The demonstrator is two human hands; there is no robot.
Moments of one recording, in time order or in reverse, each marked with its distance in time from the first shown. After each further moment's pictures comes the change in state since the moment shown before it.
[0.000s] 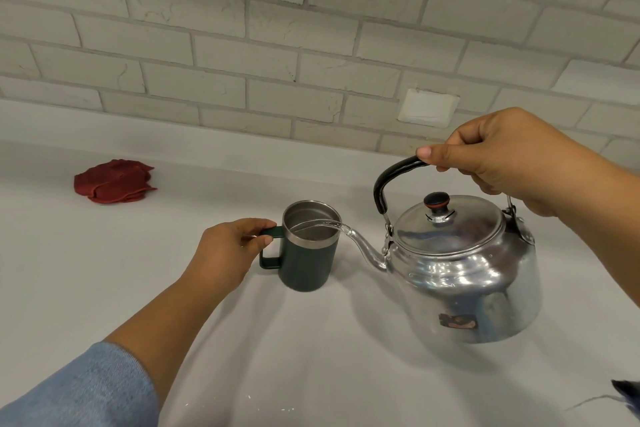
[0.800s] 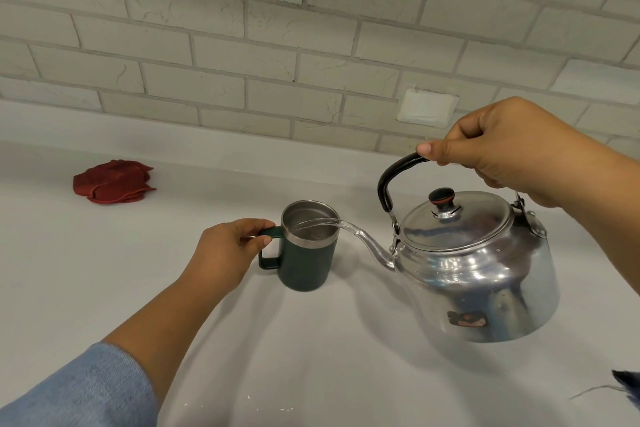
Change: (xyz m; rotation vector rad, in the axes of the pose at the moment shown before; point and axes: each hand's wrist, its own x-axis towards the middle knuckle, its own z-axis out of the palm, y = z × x) left_hand 0.004 -0.005 0.002 0.010 0.009 0.012; right_hand -0.005 -0.010 -0.006 -0.102 0.021 -0.007
